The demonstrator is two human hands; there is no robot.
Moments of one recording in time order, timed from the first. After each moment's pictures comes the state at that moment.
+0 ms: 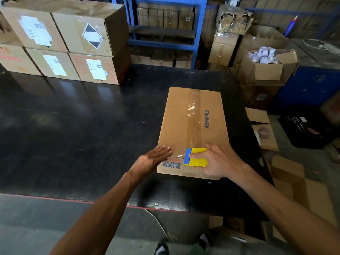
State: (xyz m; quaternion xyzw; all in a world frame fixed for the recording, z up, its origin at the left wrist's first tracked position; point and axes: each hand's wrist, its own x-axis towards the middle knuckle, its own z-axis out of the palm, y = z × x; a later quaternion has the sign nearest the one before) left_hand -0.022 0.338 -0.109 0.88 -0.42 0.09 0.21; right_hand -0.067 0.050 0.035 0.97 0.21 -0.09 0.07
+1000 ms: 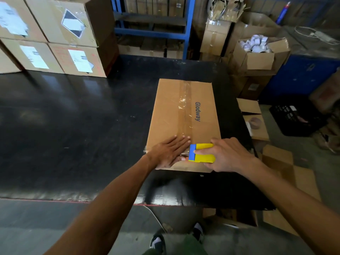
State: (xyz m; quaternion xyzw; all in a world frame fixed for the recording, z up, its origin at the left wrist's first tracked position) left_hand 0.005 0.242 -0.097 0.86 -0.50 0.09 0.01; right_hand -0.071 0.008 0.048 0.96 0.22 -0.13 0.12
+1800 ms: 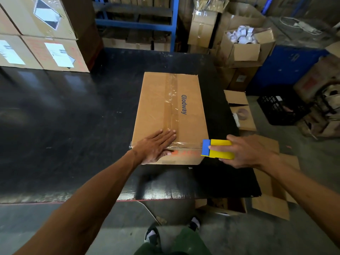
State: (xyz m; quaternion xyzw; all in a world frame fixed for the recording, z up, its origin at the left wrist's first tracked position) left_hand 0.007 0.244 -0.097 0.86 -0.50 0.06 0.00; right_hand -0.095 -0.095 0.039 0.95 0.20 -0.17 0.16
